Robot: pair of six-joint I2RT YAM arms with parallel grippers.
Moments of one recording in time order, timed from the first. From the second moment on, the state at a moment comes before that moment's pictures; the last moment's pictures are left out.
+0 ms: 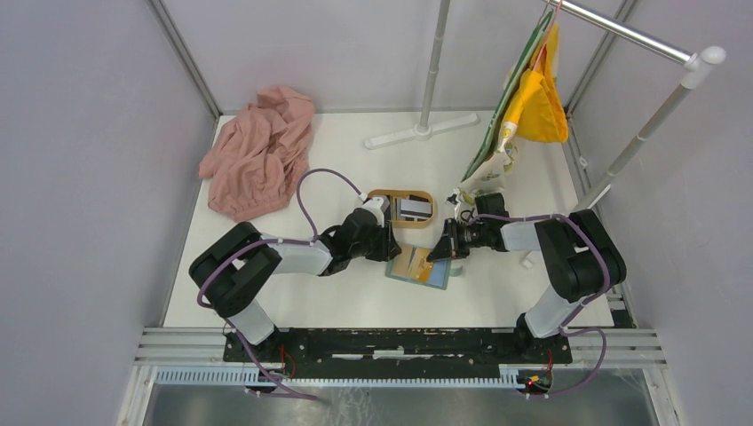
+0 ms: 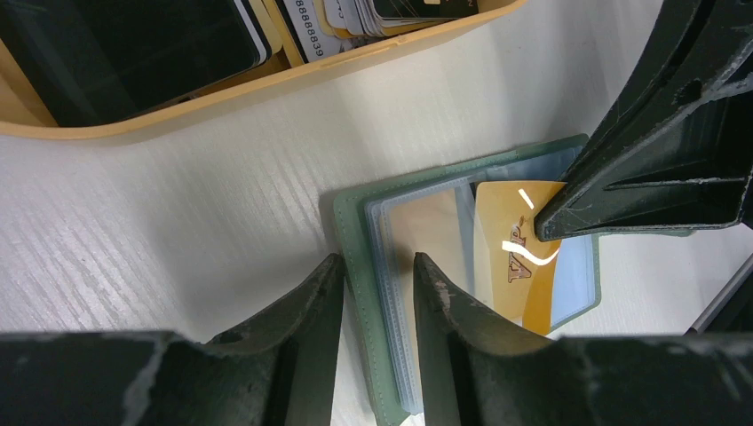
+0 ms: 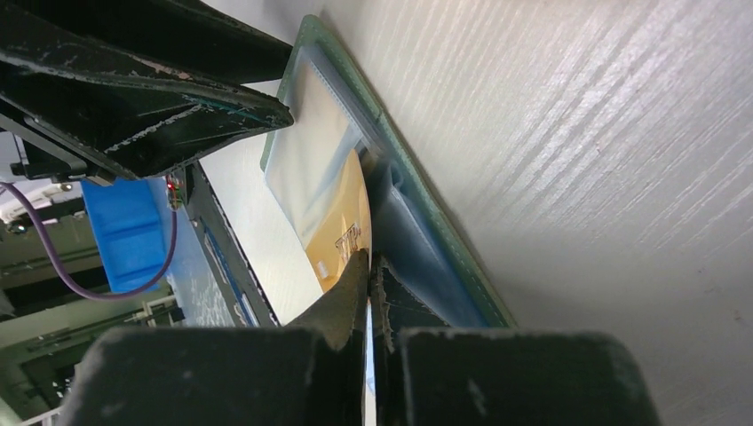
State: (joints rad) left arm -0.81 1.65 0.65 0.35 0.06 -0.59; right arm 0.27 1.67 0.58 0.10 -0.88 0.30
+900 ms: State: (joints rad) left arm -0.81 1.66 0.66 0.35 0.08 -0.58; right arm 0.27 1.68 0.55 0.14 -0.86 0.50
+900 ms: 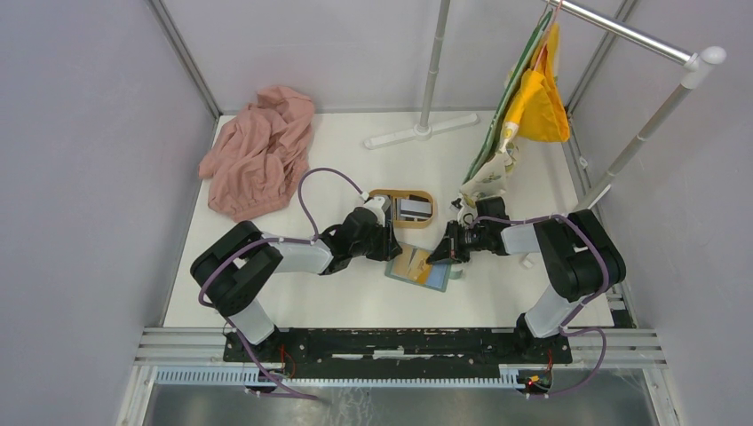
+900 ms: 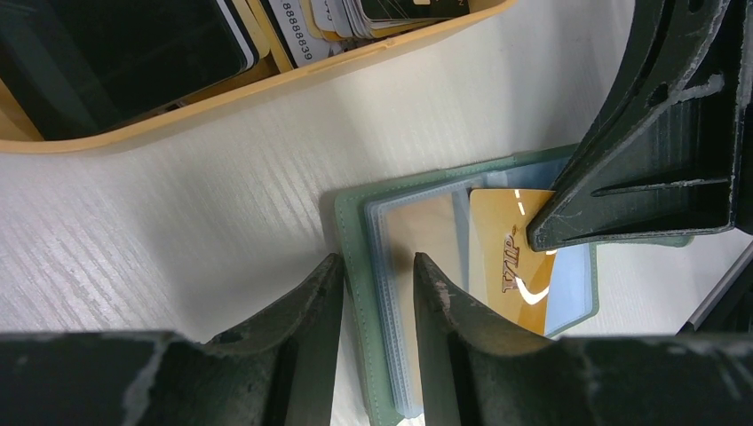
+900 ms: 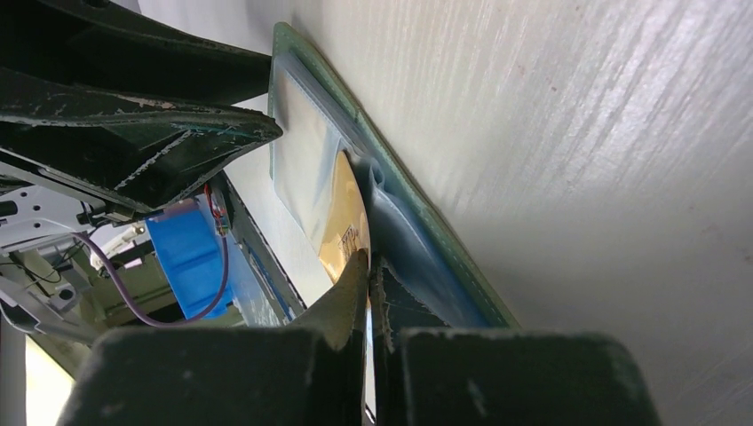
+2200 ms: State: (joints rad) left arm -0.94 1.39 0.62 0.26 0.02 -0.58; right arm 0.28 1.72 0.56 0.17 -0.88 0.57
